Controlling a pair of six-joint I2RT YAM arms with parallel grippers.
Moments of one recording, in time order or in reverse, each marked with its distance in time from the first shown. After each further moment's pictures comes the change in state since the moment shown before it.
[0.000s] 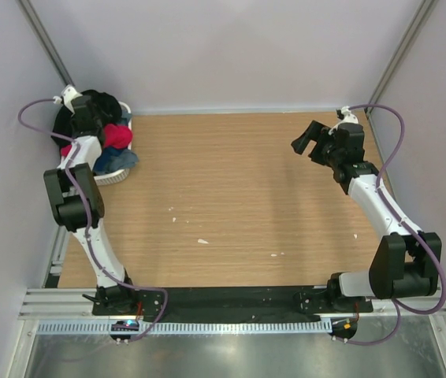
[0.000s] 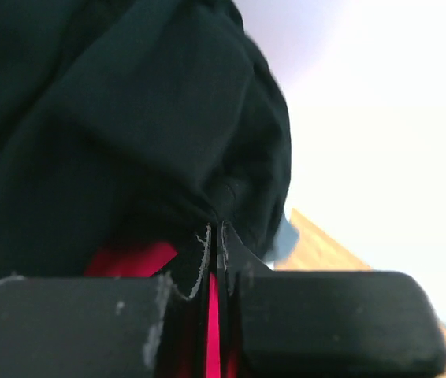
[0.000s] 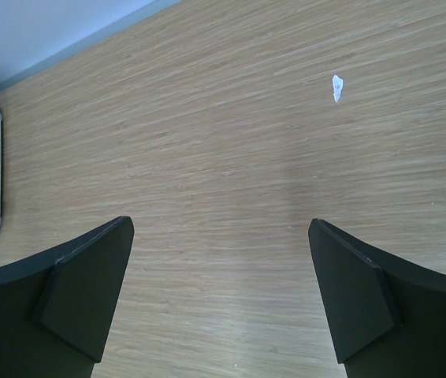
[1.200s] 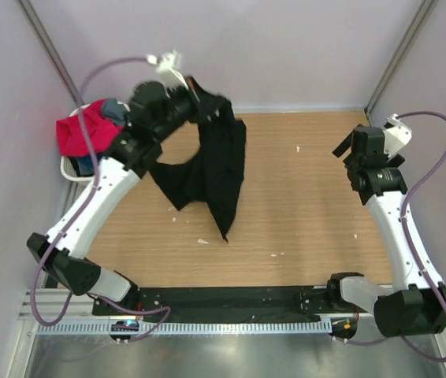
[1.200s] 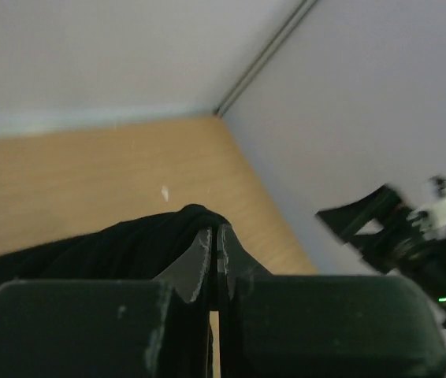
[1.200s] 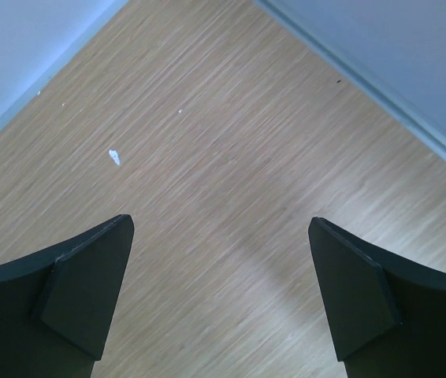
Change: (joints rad) left arm -0.759 -0.605 0.136 -0.372 0.240 -0.003; right arm 0.001 -0.220 0.140 -0.504 0.688 0.140
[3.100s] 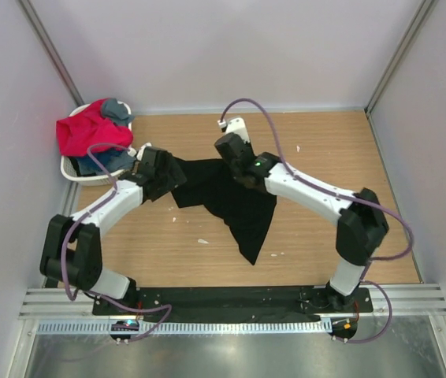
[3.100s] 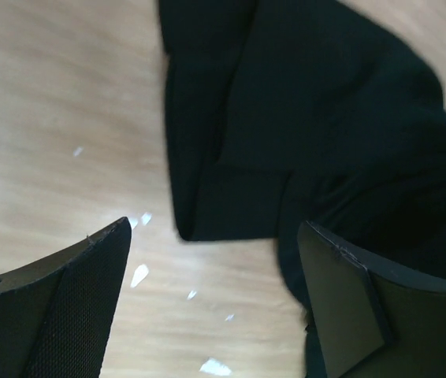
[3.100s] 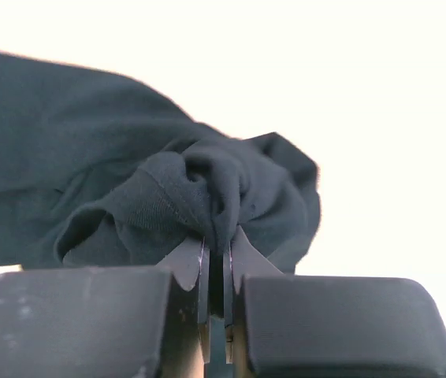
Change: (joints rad) left arm 0.222 -0.041 -0.855 -0.125 -0.240 -0.257; right arm 0.768 0.687 0.351 0.165 0.152 -0.399
